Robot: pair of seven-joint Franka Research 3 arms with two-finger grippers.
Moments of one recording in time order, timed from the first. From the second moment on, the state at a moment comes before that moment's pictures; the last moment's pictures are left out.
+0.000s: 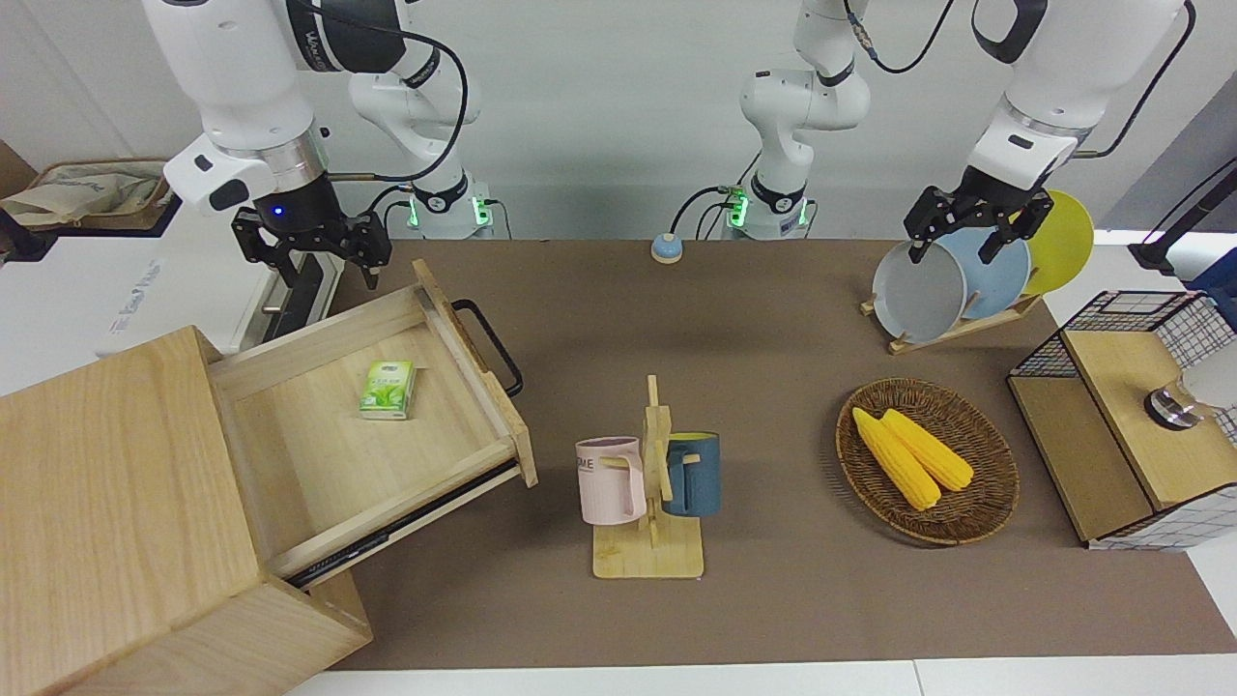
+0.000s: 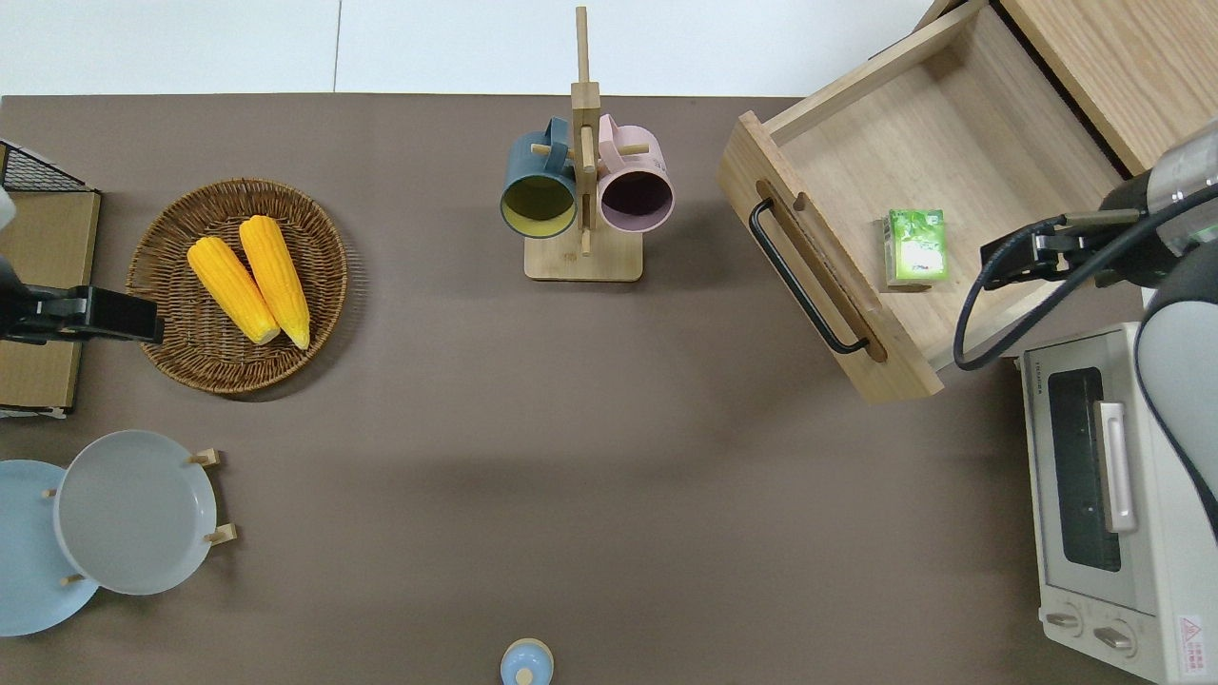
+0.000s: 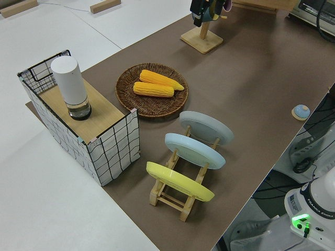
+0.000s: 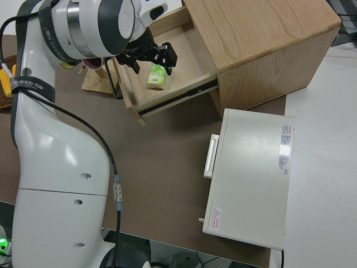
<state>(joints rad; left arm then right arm) -0.15 0.04 0.15 -1.49 -0.02 1.56 0.05 -0.09 0.20 0.19 -1.30 -0.10 1.49 0.11</state>
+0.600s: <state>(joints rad) -0.15 0.04 0.15 -1.49 -0.02 1.56 0.05 -0.09 0.19 0.19 -1.30 -0.10 1.49 0.11</state>
